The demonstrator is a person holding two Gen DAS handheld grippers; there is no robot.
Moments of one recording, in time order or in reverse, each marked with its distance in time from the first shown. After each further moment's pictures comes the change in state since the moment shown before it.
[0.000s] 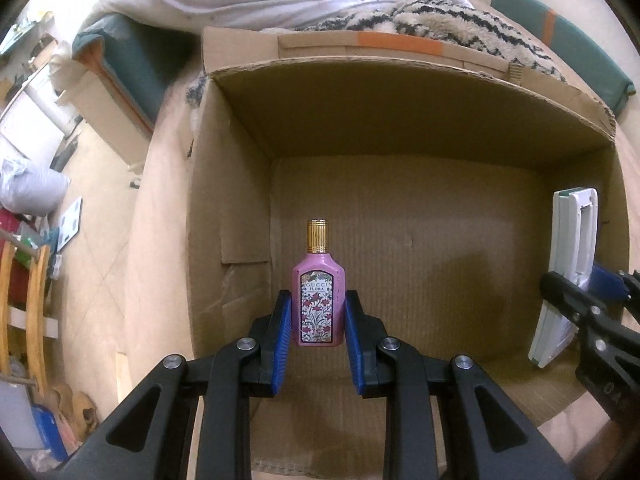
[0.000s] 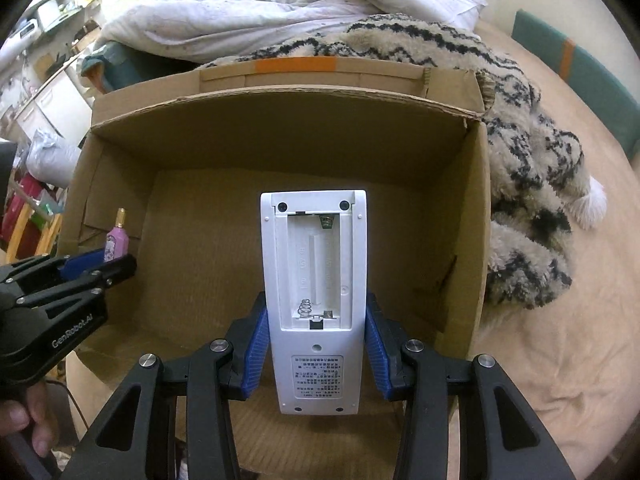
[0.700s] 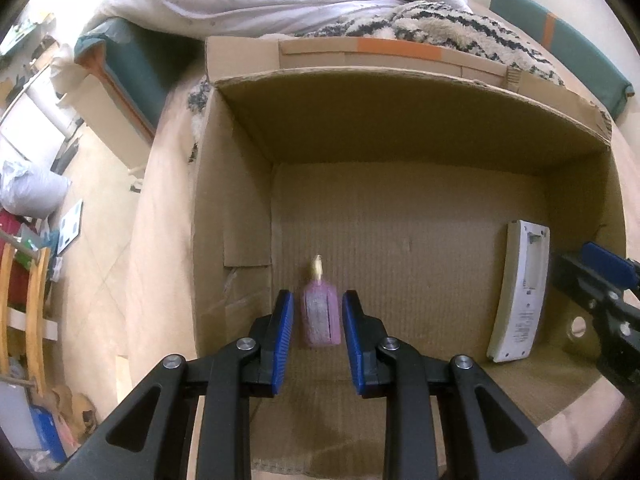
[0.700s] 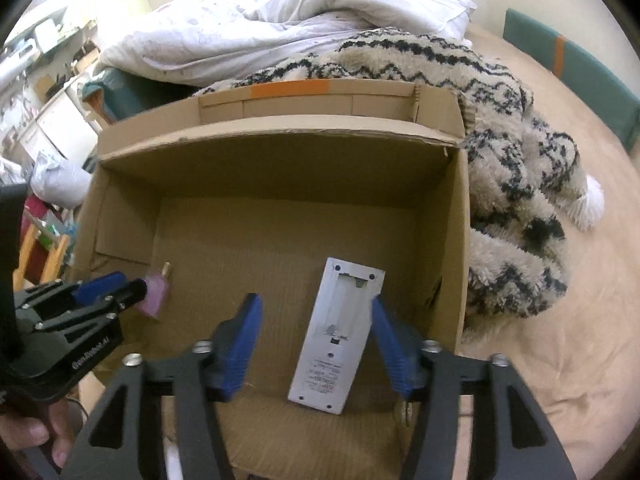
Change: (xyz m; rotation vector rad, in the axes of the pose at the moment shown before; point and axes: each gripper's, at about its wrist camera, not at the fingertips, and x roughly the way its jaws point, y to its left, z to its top) left arm -0.004 -0.001 0.000 0.000 -0.016 0.000; right arm -0.013 -0.007 0.008 0.068 -0.051 0.062
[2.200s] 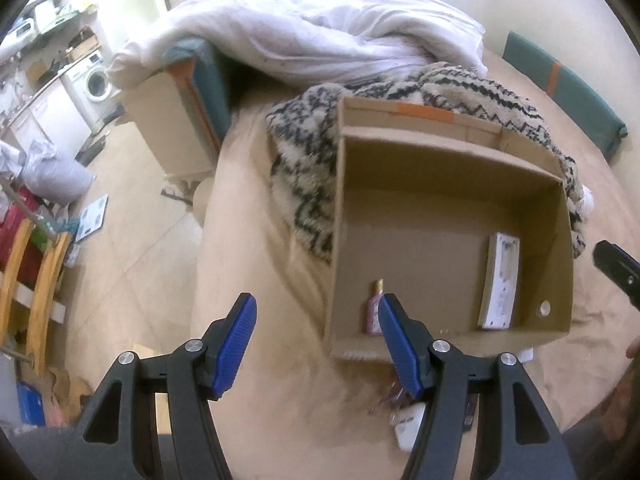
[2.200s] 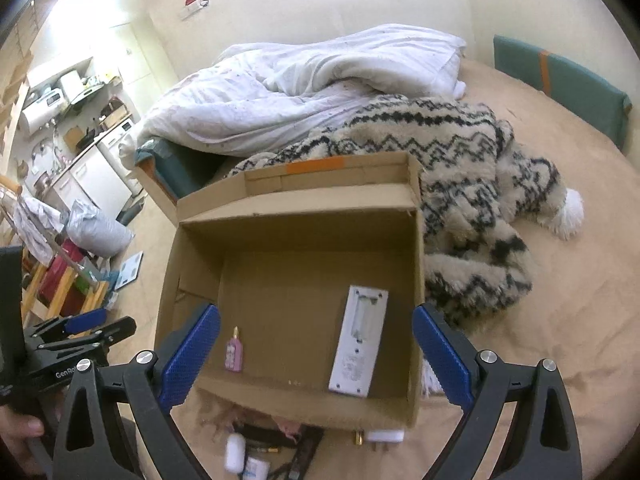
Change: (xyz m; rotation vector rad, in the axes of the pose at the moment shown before) left arm -0.103 0.059 -0.049 -0.104 -0.117 0.022; right arm -0.099 -0.005 -0.026 0.055 -0.205 0.100
